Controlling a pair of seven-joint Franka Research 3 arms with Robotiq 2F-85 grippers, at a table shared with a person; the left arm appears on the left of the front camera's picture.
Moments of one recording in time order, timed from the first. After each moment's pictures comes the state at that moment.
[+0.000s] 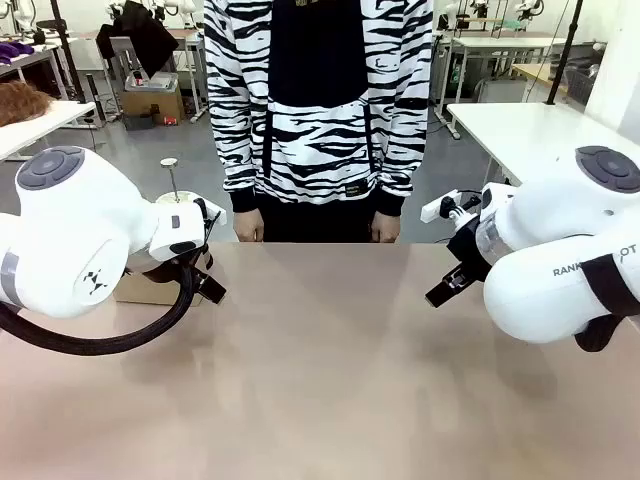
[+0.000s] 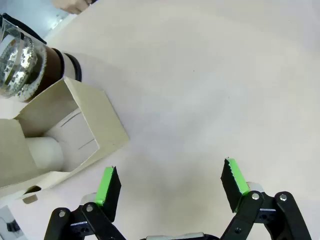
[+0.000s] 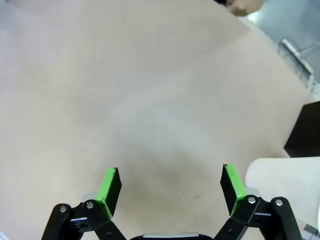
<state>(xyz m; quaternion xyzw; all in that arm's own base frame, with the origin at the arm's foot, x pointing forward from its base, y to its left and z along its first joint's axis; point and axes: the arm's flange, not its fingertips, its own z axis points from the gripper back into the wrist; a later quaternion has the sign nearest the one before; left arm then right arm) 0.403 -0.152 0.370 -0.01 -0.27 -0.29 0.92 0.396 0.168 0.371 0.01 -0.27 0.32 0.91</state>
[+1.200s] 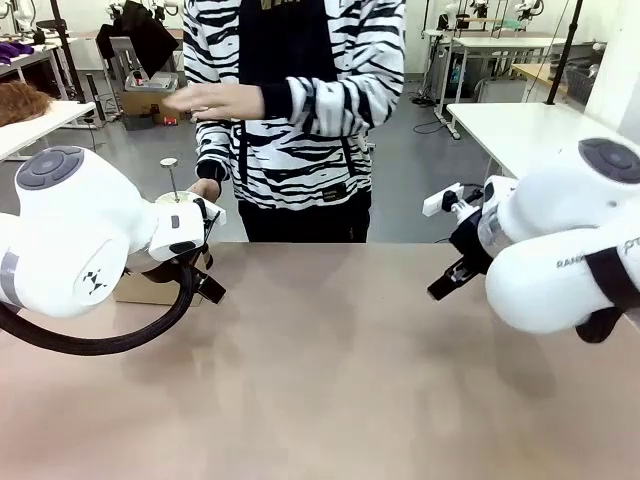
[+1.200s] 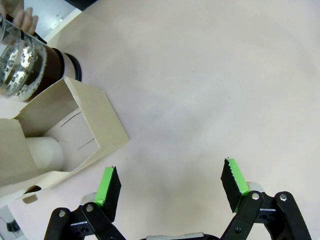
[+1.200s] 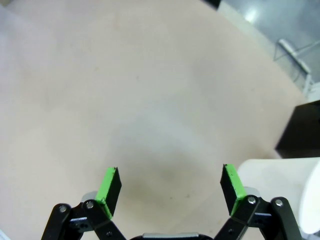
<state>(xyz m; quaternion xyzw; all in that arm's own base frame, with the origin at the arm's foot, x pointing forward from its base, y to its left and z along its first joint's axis) 0.403 -0.152 0.370 -0.01 -0.27 -0.29 0.92 0.403 0.164 0.394 0.01 -0.28 0.31 0.91</state>
